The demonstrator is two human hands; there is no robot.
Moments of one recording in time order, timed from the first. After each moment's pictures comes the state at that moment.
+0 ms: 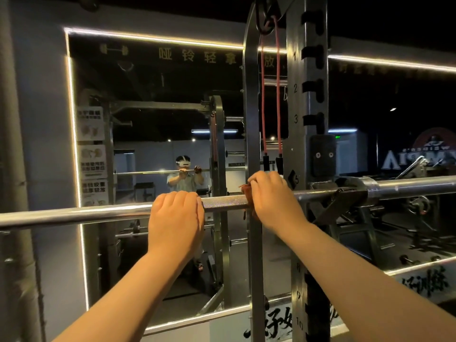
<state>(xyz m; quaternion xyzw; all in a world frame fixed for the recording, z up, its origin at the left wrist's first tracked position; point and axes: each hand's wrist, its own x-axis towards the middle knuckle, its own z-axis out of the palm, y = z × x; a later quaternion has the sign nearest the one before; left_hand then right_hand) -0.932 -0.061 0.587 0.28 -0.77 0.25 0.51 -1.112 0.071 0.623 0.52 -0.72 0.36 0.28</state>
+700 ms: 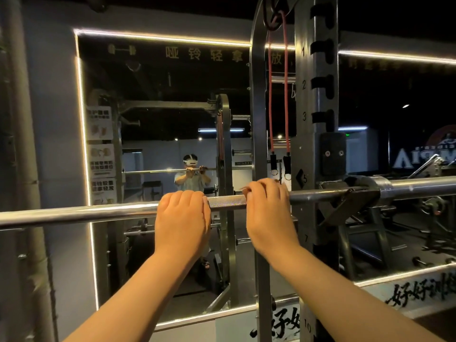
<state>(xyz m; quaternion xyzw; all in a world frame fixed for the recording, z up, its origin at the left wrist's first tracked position) -0.930 -0.053 0.587 0.28 -0.78 0.24 0.51 -1.082 0.056 0.583 0.50 -0.68 0.41 0.35</state>
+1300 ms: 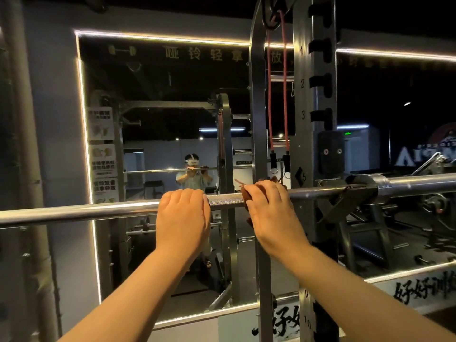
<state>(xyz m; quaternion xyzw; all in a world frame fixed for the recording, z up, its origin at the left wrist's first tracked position) -0.930 -0.052 0.588 0.30 -0.78 0.23 0.49 -1.104 0.067 0.573 0.55 -0.65 0.36 0.37</state>
